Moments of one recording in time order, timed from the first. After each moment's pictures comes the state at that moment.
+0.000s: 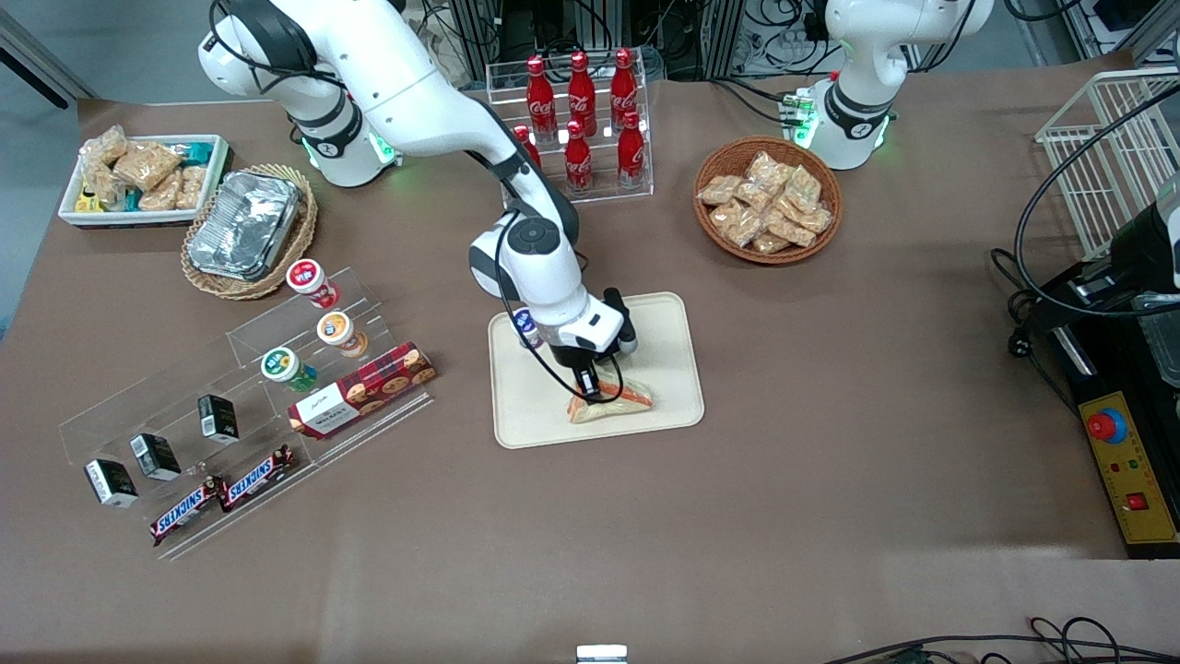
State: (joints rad) arm 0.87 0.73 -0.15 -1.70 -0.10 2.80 -0.98
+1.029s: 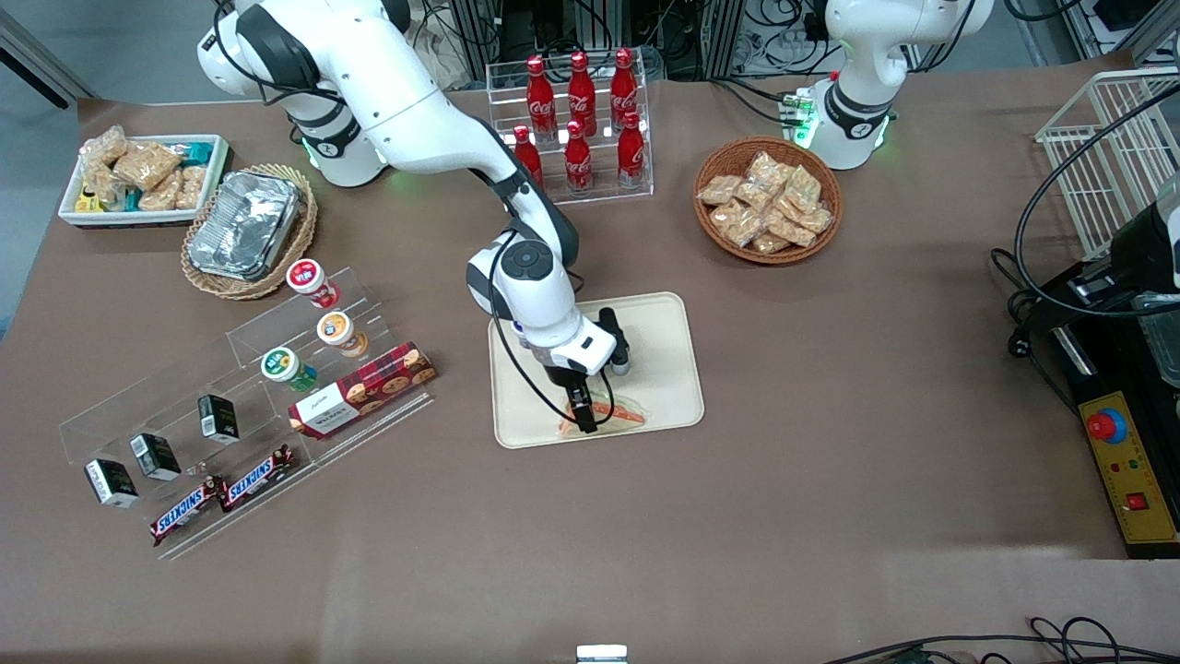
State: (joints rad) arm 0.84 0.74 -0.15 -1.64 -0.04 2.75 -0.99
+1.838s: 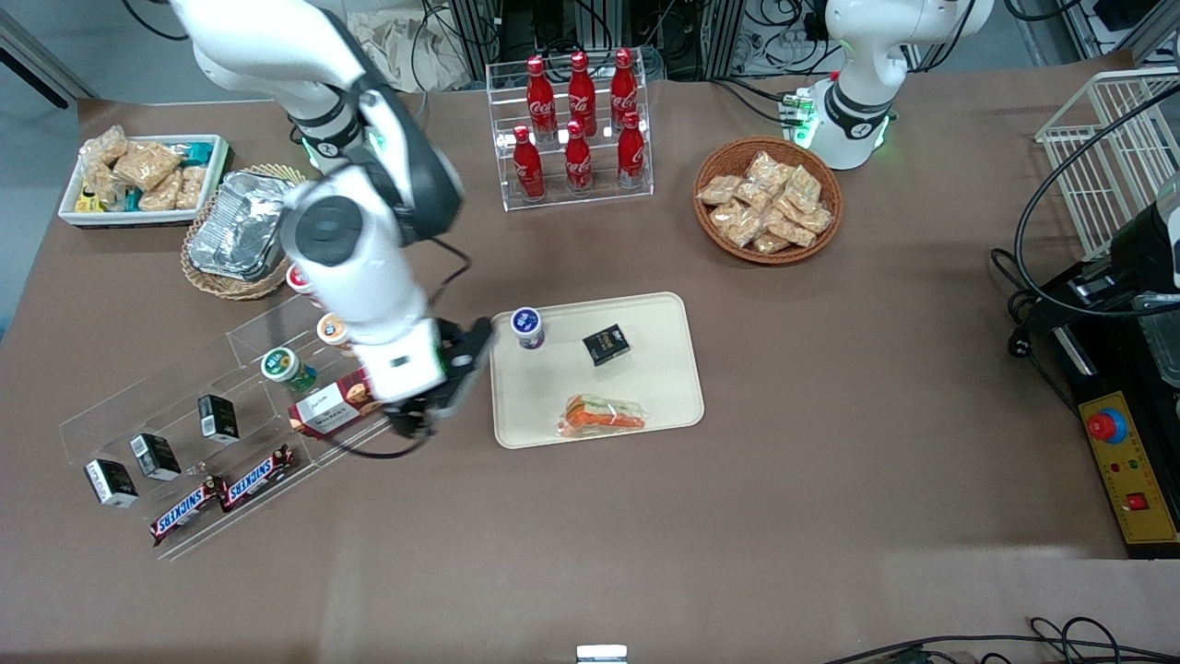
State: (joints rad) arm 0.61 0.31 -0.21 -1.62 0.03 2.10 -0.62
